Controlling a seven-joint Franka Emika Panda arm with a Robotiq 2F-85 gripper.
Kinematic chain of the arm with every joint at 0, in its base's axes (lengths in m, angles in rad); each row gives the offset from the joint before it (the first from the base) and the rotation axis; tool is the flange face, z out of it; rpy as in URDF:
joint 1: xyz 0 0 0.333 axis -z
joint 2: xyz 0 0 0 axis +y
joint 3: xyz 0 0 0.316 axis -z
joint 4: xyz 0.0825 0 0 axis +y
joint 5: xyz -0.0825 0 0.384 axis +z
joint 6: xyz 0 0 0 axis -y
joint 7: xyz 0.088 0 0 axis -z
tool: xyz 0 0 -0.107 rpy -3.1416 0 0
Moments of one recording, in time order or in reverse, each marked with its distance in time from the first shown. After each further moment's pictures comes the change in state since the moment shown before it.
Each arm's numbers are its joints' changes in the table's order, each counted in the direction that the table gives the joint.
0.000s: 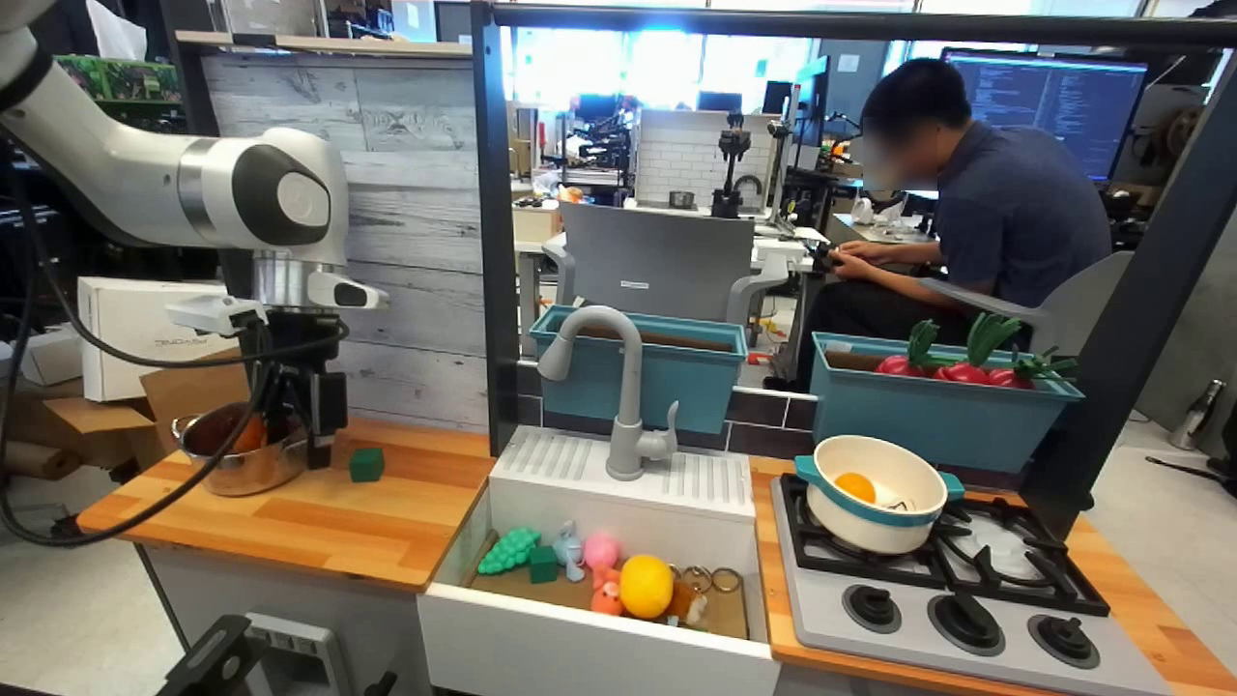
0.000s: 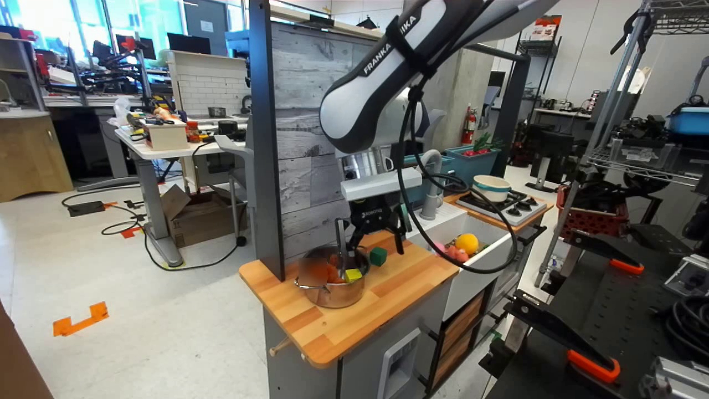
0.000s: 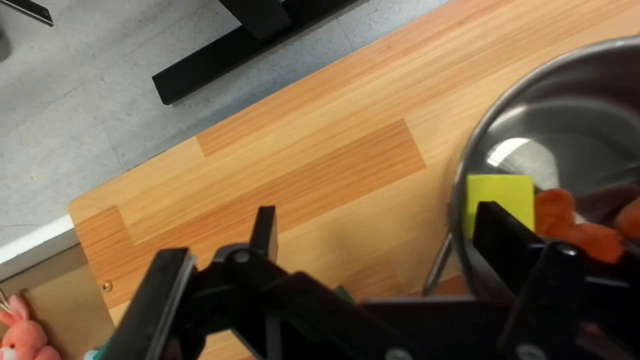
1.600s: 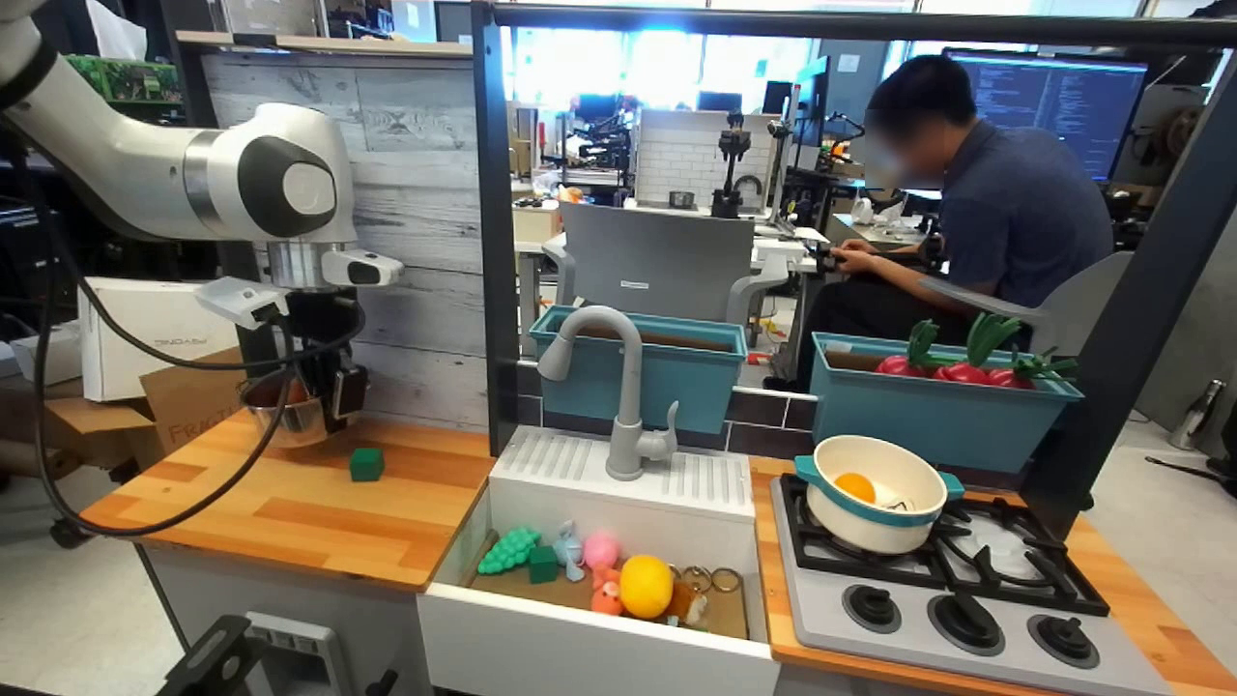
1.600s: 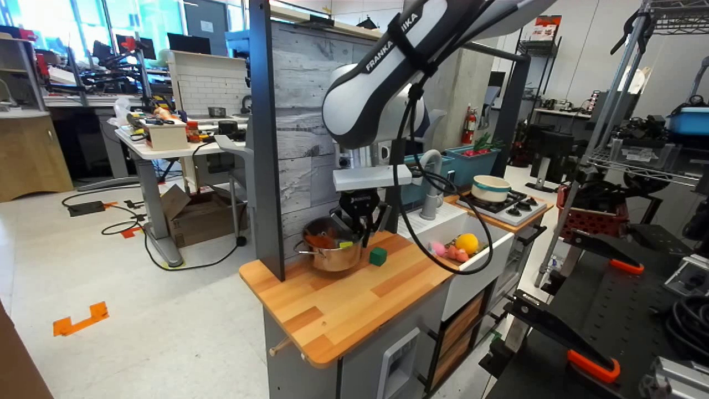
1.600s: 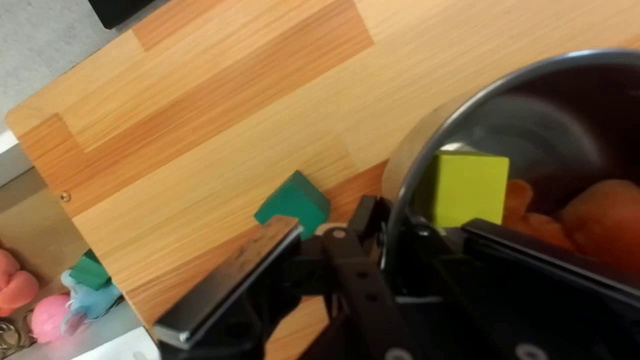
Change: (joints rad) arm -0.004 -0.023 0.021 0.017 0.001 0.205 0.038
